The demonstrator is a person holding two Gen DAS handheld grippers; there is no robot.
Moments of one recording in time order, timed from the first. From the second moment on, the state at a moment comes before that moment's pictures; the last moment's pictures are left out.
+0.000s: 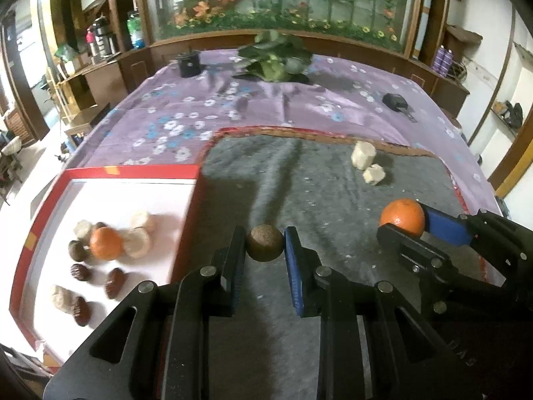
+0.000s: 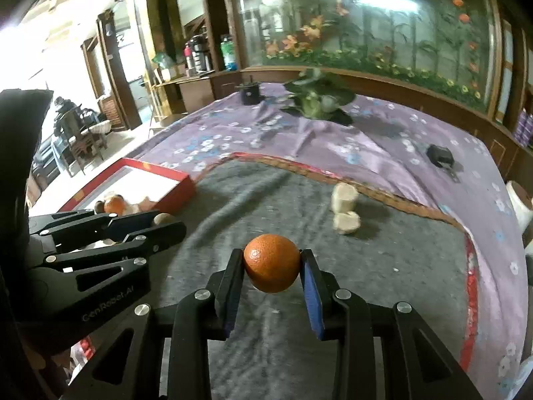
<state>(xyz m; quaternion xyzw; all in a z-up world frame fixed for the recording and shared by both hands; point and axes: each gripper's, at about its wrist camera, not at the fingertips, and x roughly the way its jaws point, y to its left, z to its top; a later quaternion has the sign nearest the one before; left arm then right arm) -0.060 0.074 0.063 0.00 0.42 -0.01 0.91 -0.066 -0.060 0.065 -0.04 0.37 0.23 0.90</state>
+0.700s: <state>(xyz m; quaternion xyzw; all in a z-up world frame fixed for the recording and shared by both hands) -0.100 0.176 0.071 -0.04 0.41 0.08 0.91 -0.071 0.048 0.077 -0.09 0.36 0.31 0.87</state>
